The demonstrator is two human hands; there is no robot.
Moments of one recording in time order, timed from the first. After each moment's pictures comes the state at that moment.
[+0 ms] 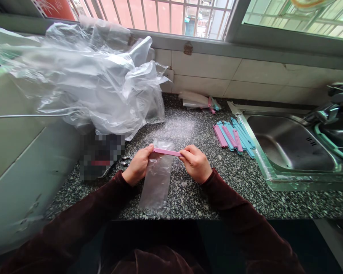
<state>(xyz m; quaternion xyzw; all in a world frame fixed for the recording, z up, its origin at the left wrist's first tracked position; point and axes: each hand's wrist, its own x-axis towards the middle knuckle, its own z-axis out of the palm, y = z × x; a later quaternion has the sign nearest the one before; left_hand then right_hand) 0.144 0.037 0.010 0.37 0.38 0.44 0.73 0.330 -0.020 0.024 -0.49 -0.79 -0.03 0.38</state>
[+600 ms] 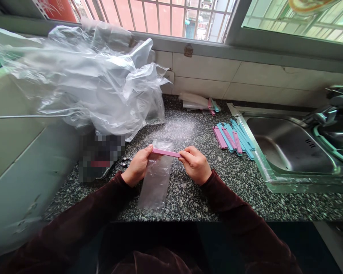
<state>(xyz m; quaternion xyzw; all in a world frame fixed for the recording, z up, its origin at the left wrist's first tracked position) 0.144 0.037 0.014 0.37 0.39 0.43 0.73 0.328 -0.021 0.025 -0.49 -0.77 -0.02 0.40</state>
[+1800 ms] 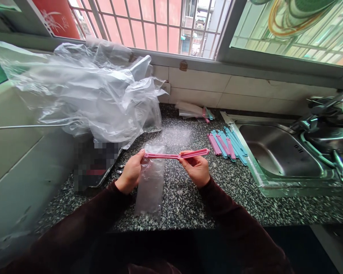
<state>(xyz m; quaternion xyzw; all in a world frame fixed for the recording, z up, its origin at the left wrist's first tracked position) 0.142 0.039 0.025 0.33 0.42 0.47 0.70 0.324 -0.019 0.026 -0.50 -0.51 0.30 0.63</state>
